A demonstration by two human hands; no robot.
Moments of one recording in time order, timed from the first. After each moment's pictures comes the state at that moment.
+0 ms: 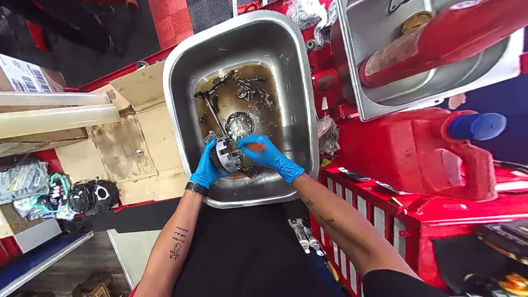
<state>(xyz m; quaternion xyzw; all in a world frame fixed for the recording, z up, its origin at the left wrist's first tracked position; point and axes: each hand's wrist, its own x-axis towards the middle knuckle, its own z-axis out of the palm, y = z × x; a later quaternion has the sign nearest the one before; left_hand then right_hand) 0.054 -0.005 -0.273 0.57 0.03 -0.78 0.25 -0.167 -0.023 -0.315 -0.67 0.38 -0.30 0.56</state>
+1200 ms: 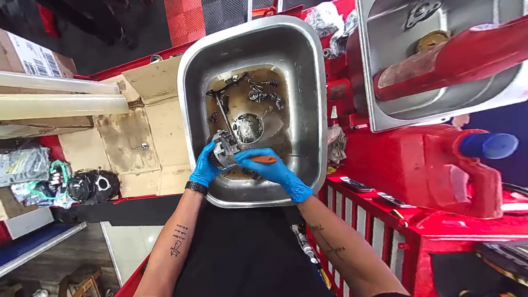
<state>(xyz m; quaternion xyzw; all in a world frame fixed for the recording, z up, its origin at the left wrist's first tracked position) 0.078 0.002 -0.273 0.55 0.03 -0.75 0.37 -0.153 -0.007 -0.276 -0.55 0.40 -0.34 0.66</state>
